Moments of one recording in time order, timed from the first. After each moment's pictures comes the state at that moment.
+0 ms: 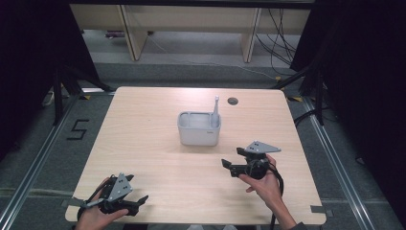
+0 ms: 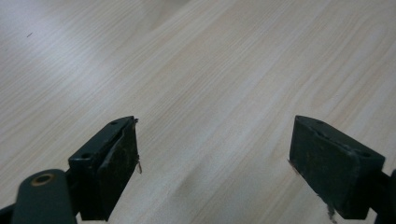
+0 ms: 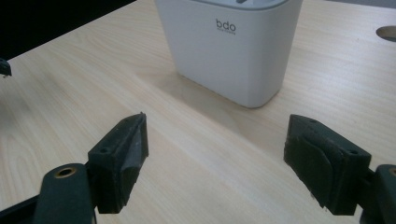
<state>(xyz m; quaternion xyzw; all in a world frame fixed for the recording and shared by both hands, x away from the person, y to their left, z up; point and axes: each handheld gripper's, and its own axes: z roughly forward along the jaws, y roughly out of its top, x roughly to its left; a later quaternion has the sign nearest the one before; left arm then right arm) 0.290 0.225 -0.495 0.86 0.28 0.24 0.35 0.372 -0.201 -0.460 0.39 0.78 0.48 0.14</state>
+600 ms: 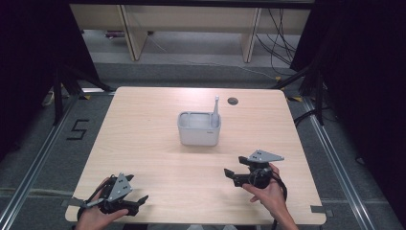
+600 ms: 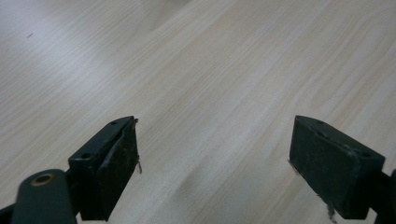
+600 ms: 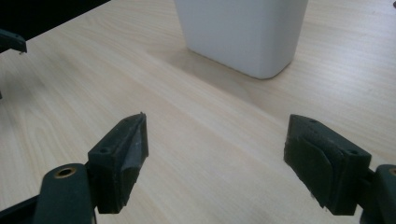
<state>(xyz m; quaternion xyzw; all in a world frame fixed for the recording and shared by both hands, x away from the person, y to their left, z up) 0.290 0.226 -0.494 0.86 0.28 0.24 0.35 0.353 -0.210 -0.472 0.39 0.78 0.47 0.12</state>
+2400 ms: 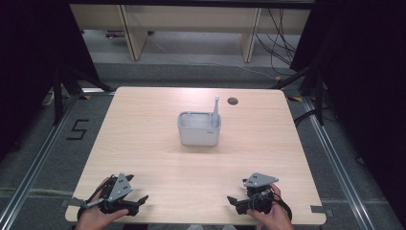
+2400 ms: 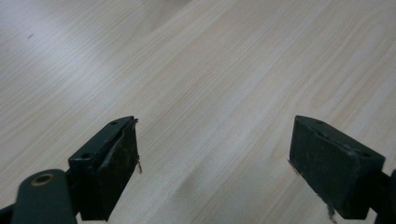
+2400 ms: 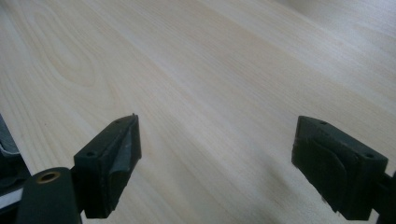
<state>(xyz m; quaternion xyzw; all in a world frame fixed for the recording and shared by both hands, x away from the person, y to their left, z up) 0.290 0.225 -0.495 0.86 0.28 0.24 0.35 0.302 -0.213 -0.498 0.36 0.85 0.37 0.12</state>
